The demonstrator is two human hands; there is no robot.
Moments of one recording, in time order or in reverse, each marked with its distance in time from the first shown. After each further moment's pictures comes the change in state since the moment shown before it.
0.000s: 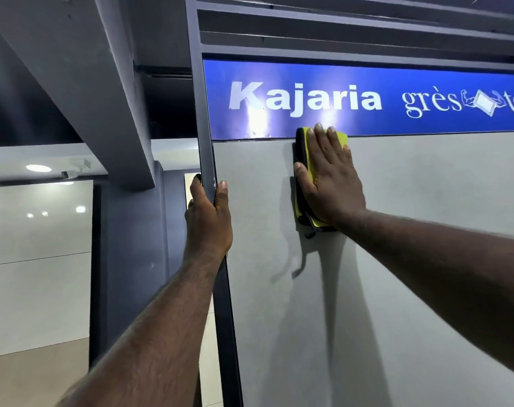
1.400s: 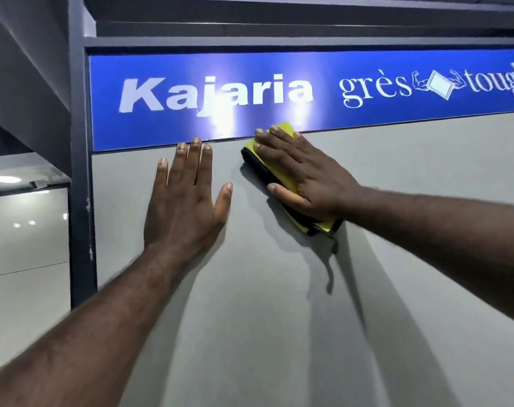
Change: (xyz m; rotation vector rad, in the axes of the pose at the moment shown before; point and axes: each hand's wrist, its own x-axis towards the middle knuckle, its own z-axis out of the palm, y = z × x) left_hand 0.005 0.055 0.125 1.036 -0.024 0.636; right_hand 0.024 0.164 -0.029 -0.013 -0.050 -0.506
